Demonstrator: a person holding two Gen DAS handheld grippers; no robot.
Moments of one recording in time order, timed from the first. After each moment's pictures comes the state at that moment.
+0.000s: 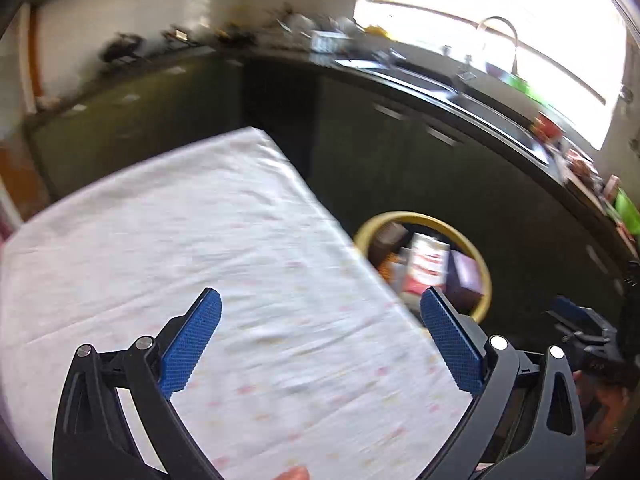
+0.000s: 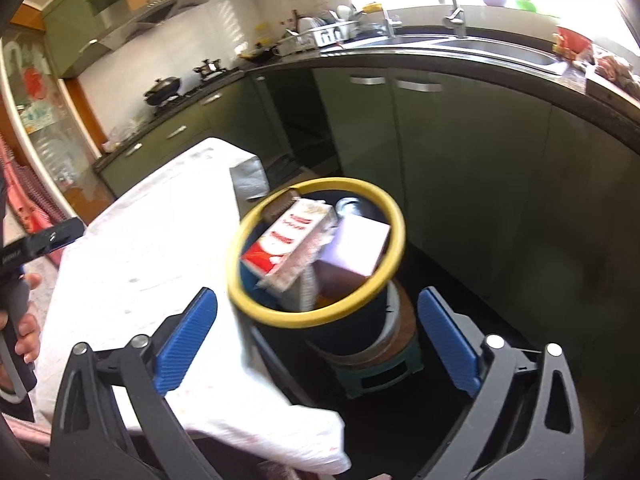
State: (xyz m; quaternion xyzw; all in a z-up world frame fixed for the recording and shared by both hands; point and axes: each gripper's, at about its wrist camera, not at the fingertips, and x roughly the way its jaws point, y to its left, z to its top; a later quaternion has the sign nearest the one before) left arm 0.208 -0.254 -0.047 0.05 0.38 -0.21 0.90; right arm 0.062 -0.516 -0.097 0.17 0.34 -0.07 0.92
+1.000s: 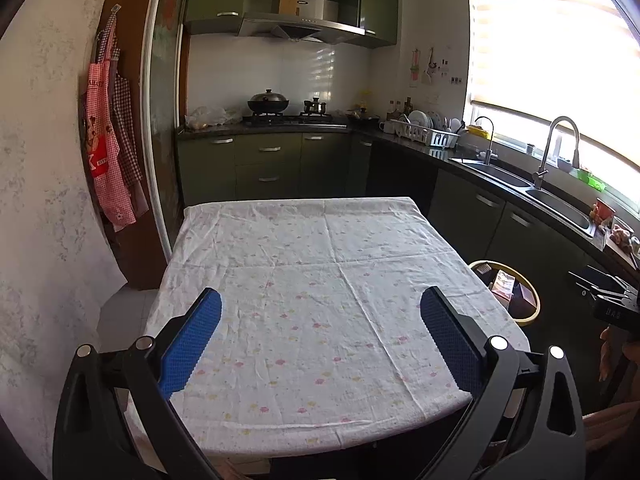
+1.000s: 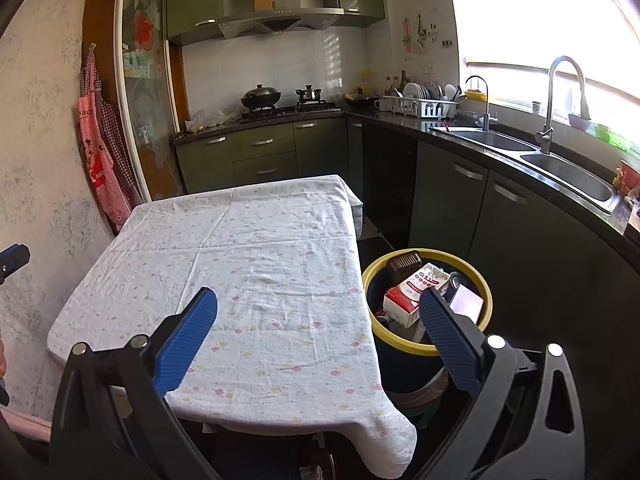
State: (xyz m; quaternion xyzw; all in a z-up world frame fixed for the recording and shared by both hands) left arm 0.004 -0.002 0.004 -0.02 0.25 -0.05 0.97; right arm 0.029 -0.354 -0.019 0.02 0.27 0.03 0.96
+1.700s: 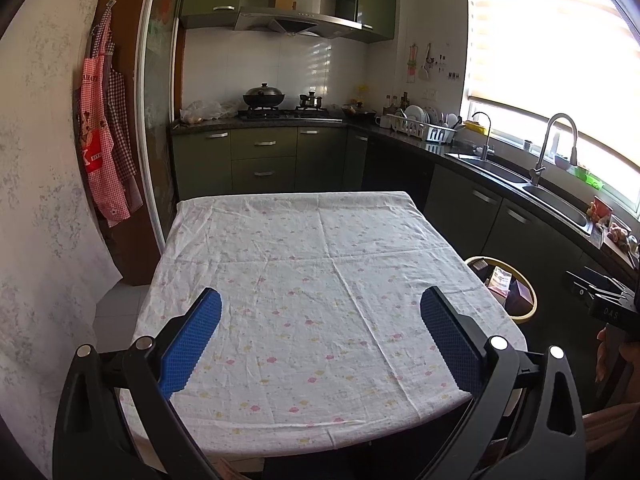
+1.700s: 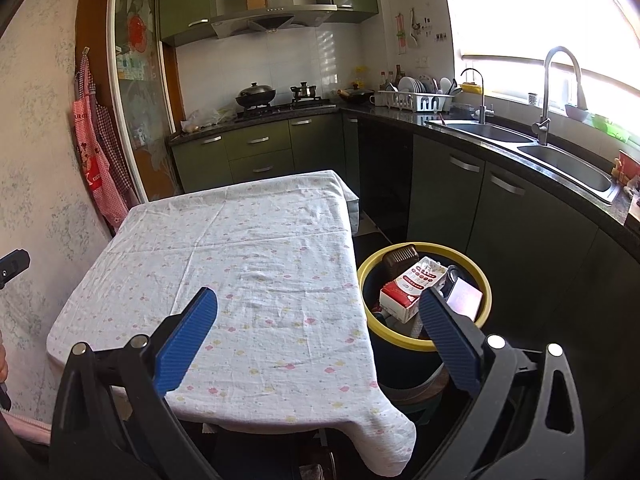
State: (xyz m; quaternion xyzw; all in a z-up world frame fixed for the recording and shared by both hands) left arm 0.011 -0.009 0.000 -0.02 0.26 -0.06 0.96; right arm 0.028 -0.362 -0.025 0.03 0.27 0.02 0.96
